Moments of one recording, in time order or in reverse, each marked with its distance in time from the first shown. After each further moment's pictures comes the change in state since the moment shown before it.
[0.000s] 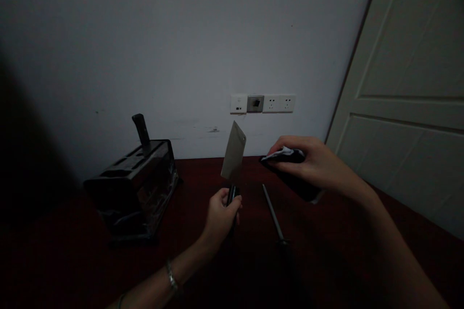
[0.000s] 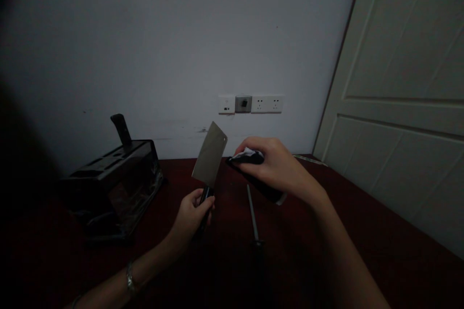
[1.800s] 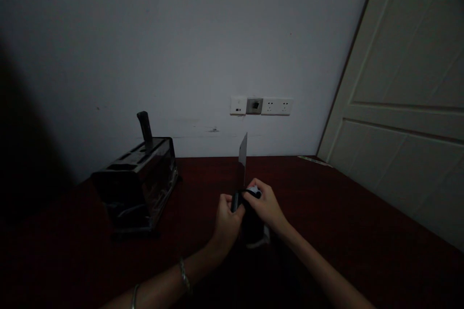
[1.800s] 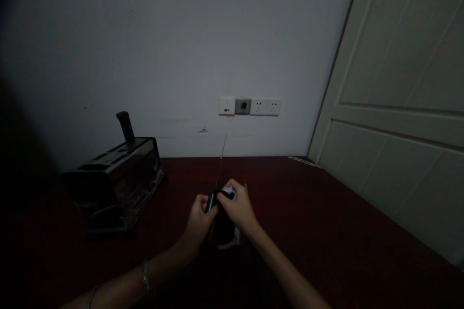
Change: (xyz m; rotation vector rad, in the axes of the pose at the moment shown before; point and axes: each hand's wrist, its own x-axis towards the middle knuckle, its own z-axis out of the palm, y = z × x) left_hand -0.013 -0.025 0.016 -0.152 0.160 -0.028; right_hand -0.040 0.016 0.145 0.563 0.210 0.467
